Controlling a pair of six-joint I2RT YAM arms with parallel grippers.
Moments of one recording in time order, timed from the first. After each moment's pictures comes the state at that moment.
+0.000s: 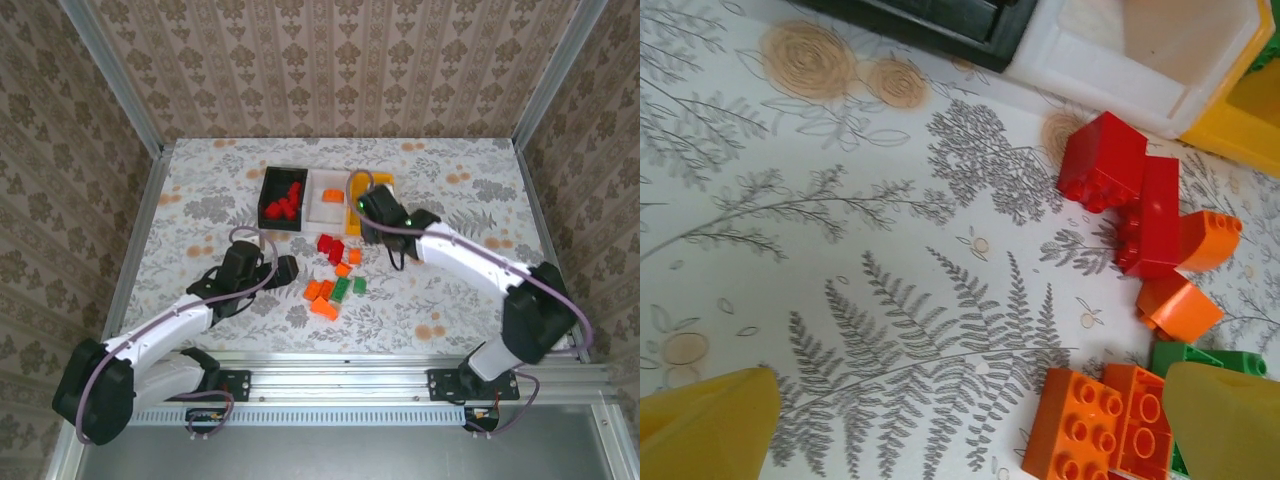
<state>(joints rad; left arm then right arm) -0.61 1.06 0.47 -0.14 0.00 -0.67 0.59 1.59 1.23 -0.56 0.33 0.39</state>
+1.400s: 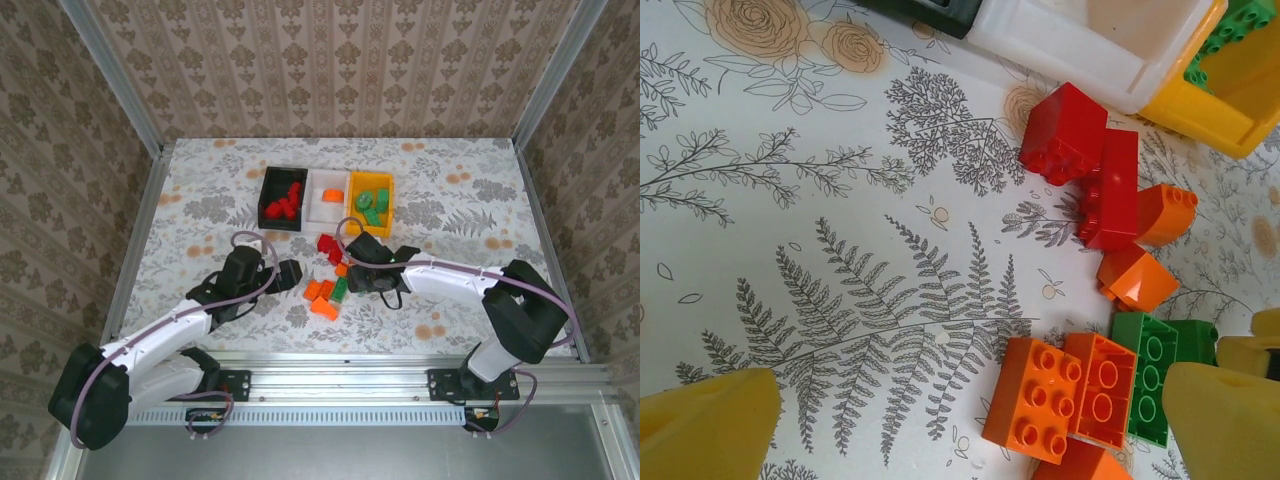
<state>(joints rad) -0.65 1.01 0.44 -0.13 0.03 -0.72 0.76 1.56 0.89 -0.47 0.17 0.61</state>
